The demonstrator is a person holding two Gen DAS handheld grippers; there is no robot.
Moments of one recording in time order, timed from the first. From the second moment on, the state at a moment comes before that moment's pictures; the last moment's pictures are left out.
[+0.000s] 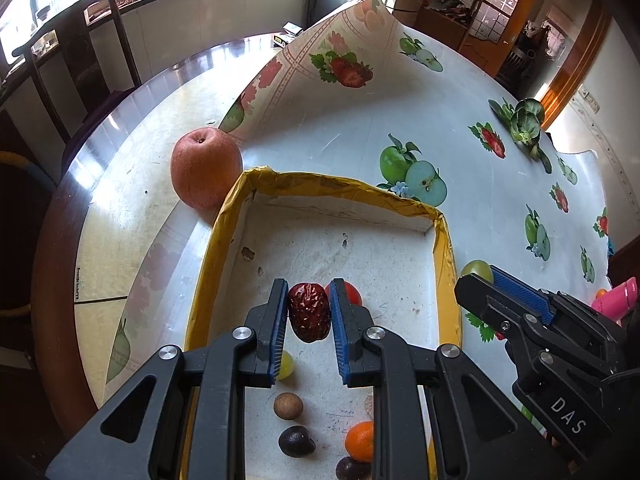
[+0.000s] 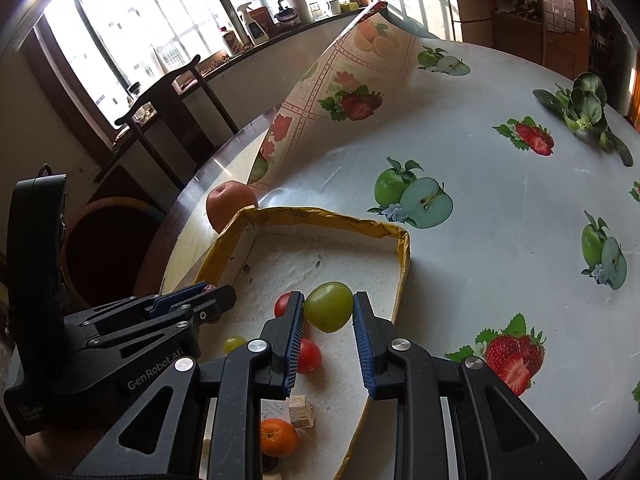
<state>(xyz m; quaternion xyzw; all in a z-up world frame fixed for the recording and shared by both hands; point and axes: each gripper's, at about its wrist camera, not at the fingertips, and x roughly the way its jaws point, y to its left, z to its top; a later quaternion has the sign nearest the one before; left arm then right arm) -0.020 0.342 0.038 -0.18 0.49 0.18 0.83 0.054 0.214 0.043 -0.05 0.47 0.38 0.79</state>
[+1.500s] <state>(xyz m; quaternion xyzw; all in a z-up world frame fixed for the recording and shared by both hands) -0.014 0.348 -0.006 -0.20 0.53 0.22 0.80 0.079 0.248 -0.007 -0.11 0.50 0.39 0.76</state>
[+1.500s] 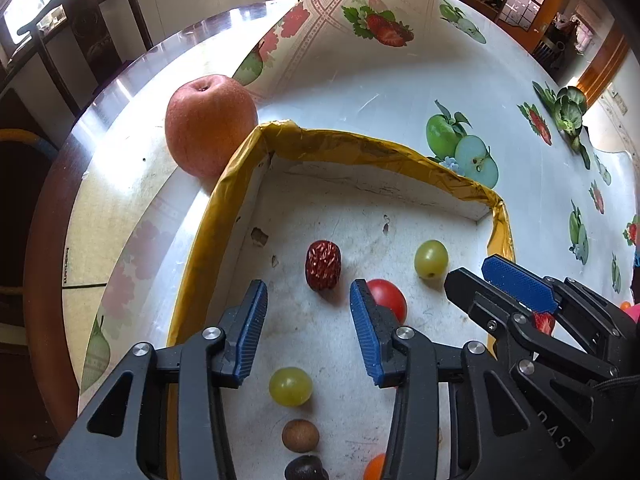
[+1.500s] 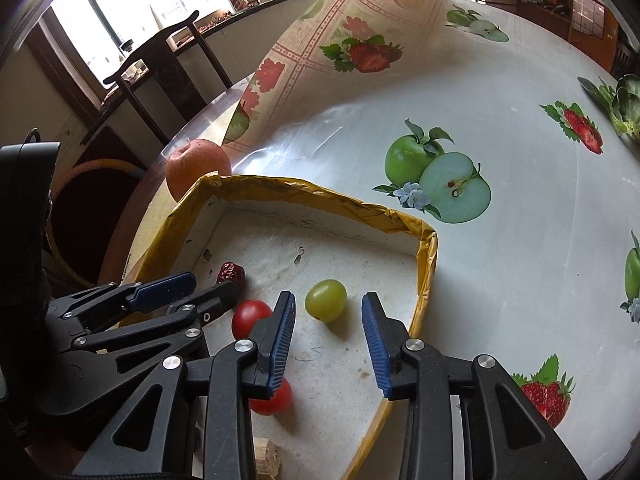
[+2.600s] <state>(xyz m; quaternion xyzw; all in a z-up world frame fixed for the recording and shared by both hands) -0.147 0.268 0.044 -0.12 0.52 0.21 0.82 -0.055 0.151 0.048 -0.22 0.39 0.54 0.71</state>
